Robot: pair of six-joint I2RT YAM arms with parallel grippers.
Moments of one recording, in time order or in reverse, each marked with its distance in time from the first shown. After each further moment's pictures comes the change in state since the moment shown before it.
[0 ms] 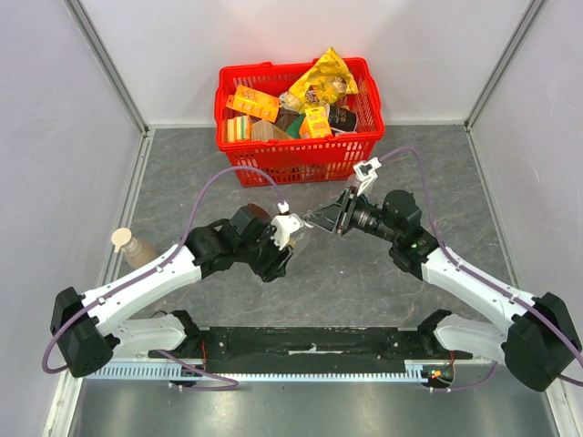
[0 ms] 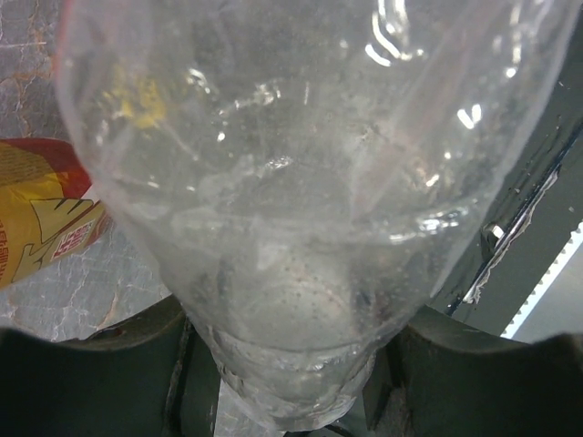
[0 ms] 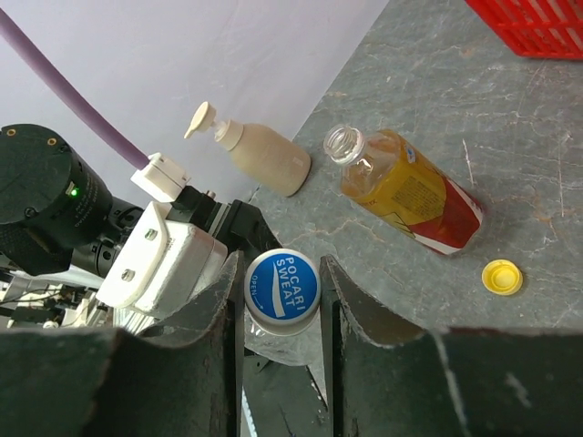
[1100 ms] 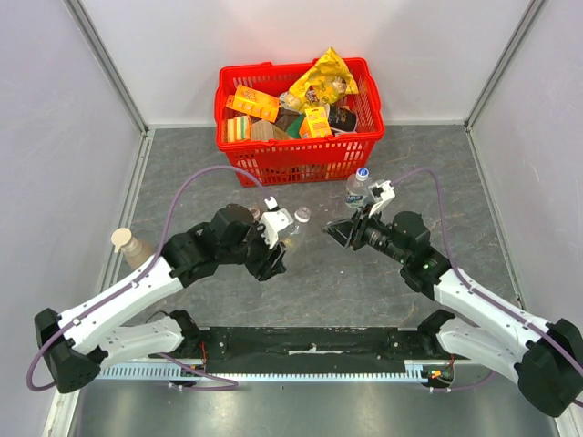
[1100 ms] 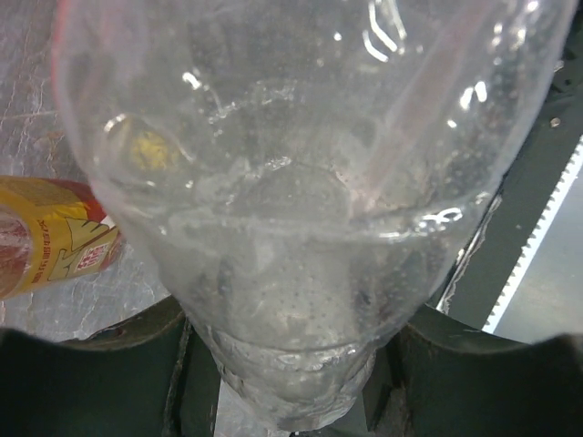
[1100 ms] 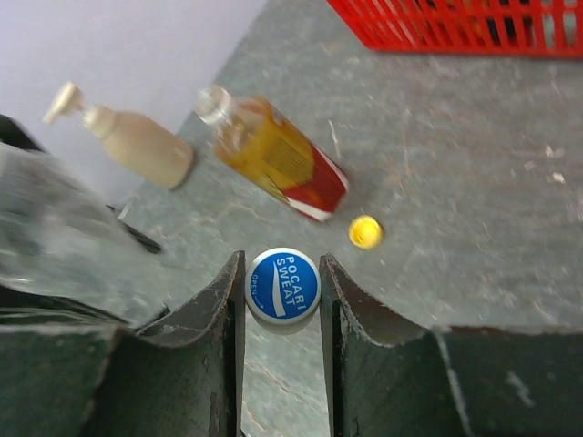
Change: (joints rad) left arm -0.001 -0.124 0.006 0.025 0.042 0.000; right arm -0.002 -0.195 -0.154 -0.113 0.209 -0.222
